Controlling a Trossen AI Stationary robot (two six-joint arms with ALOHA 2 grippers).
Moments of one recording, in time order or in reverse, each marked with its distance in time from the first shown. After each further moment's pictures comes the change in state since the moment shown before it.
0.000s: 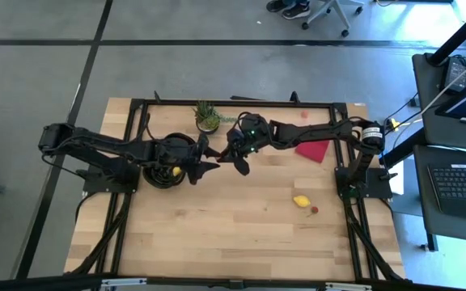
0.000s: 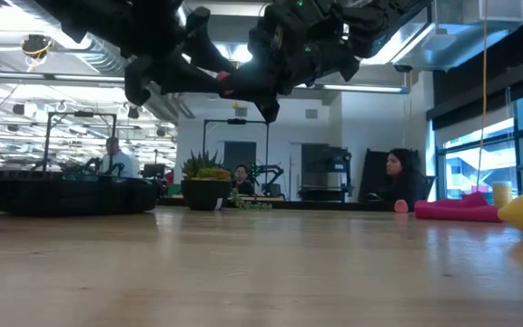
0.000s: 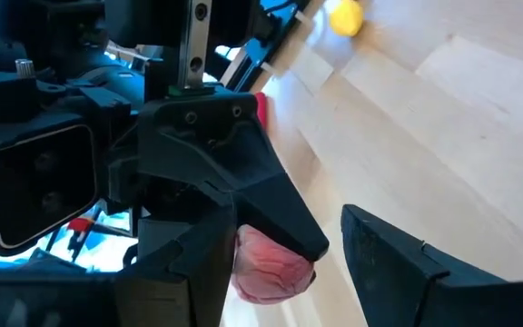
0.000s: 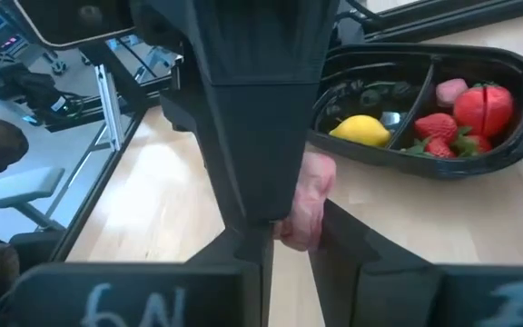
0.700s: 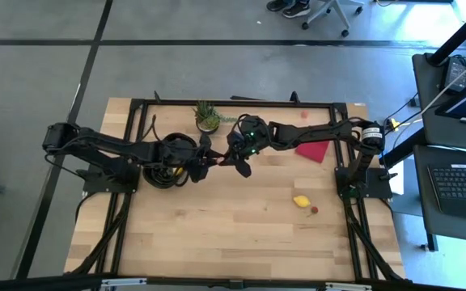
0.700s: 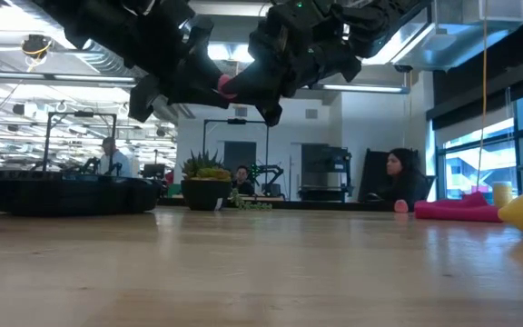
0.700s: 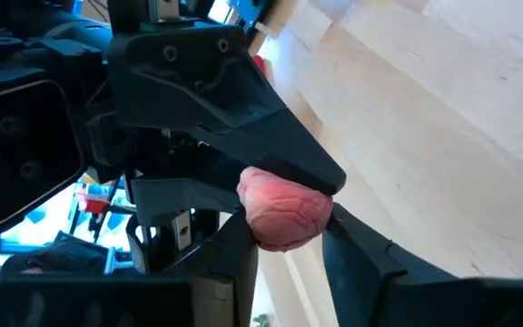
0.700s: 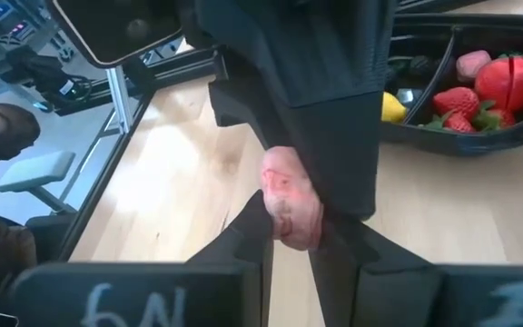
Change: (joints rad) left arm -0.006 0.058 -0.001 0.012 -0.090 0.075; right arm 0.010 0.001 -0.003 -0.034 -0.026 0.002
